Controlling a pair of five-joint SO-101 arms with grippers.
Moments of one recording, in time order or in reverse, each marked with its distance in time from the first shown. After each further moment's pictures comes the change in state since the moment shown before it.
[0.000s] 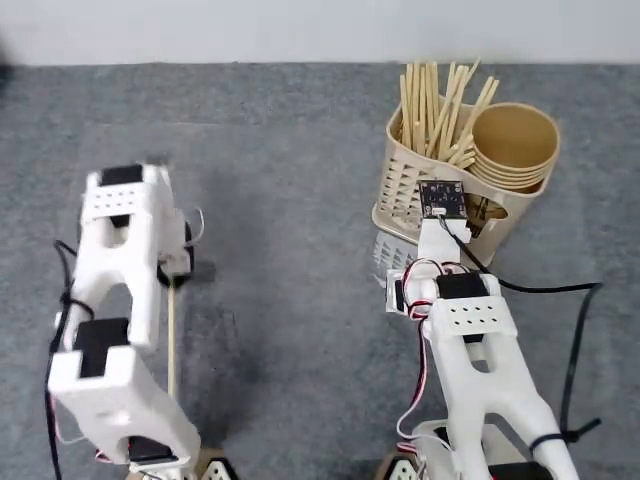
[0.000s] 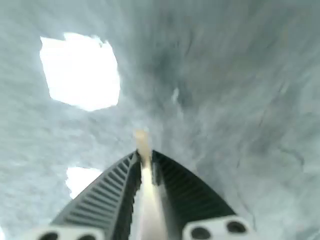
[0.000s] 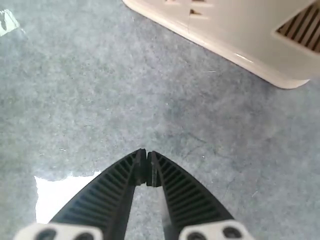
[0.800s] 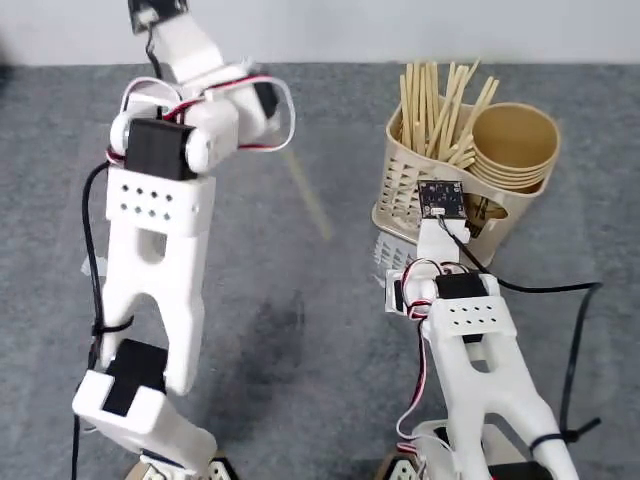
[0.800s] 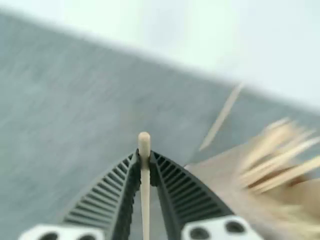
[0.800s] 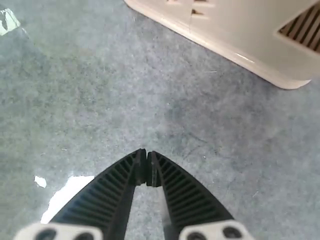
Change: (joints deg) left arm 22.8 -7.2 -44.9 -11.4 27.9; right arm -0.2 0.0 0.0 0.0 0.0
